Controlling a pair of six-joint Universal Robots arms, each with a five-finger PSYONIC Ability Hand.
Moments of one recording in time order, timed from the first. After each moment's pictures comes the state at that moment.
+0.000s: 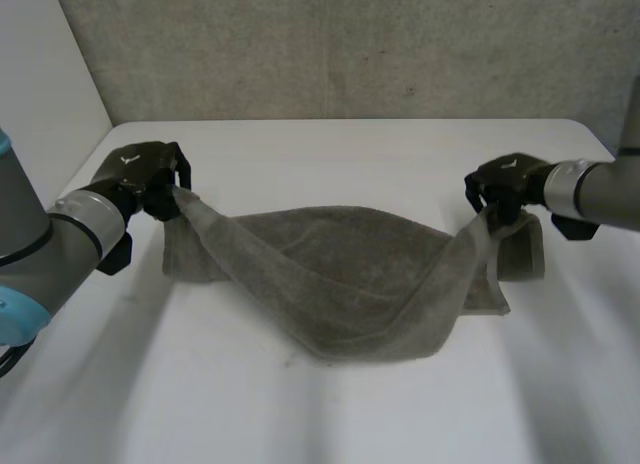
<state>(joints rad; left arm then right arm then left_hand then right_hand) 4.49 -1.90 -1.51 3.23 -1.38 3.17 1.71 -0.64 0.53 0.70 1.13 2.53 1.20 1.22 1.22 1.22 1.03 1.34 1.32 1.34 1.34 1.17</state>
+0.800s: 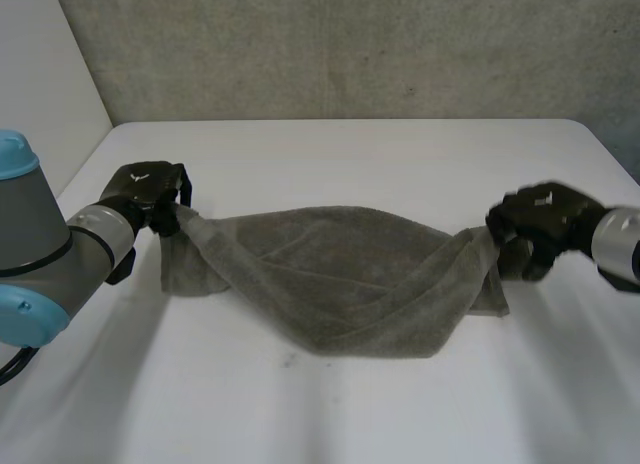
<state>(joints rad) 4.50 -2.00 -1.50 3.27 -1.39 3.28 1.62 -1.17 1.40 0.35 1.09 2.42 1.20 1.22 1.22 1.22 1.03 0.67 0.65 0.67 0.66 0.50</state>
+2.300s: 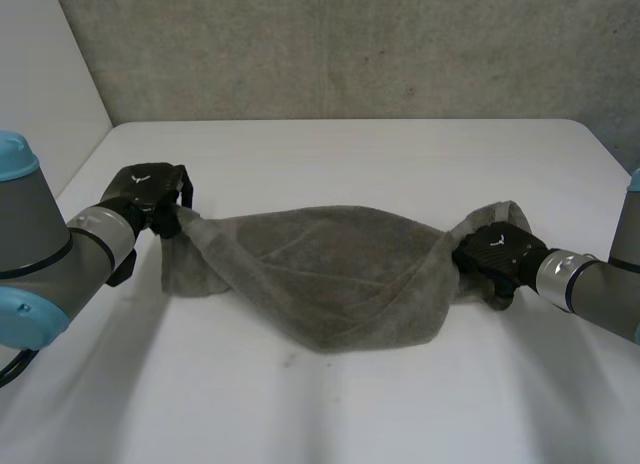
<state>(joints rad) 4.50 -2.00 -1.51 3.27 -1.39 3.28 1.66 -0.87 1.37 0.11 1.06 2.30 1.20 1.22 1.22 1.22 1.03 0.83 0.82 0.82 0.83 0.59</state>
